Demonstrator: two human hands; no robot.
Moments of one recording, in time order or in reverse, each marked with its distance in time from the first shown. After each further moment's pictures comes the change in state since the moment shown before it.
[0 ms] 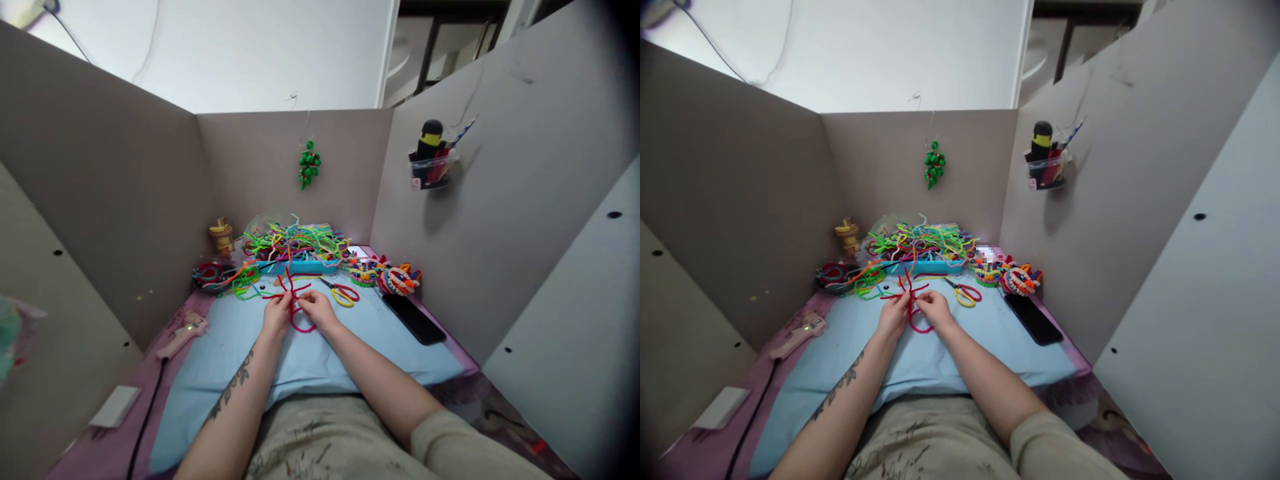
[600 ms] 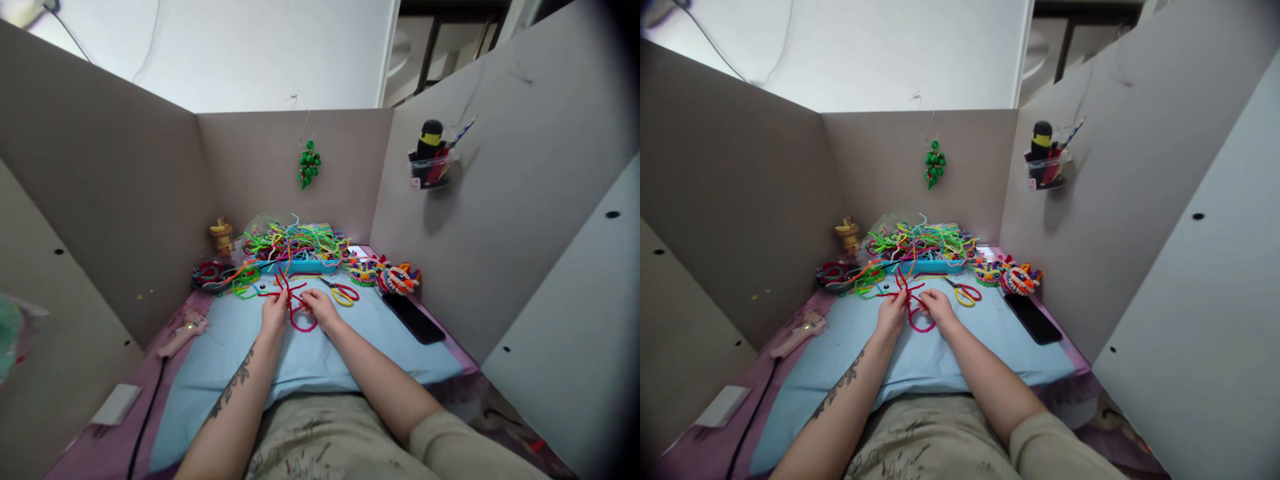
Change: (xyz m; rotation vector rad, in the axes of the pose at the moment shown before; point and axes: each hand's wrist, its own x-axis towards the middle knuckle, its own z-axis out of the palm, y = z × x) left_hand 0.004 -0.001 -0.004 0.089 0.079 0.068; right_hand 0.003 -0.003 -0.007 0.091 -0.039 0.104
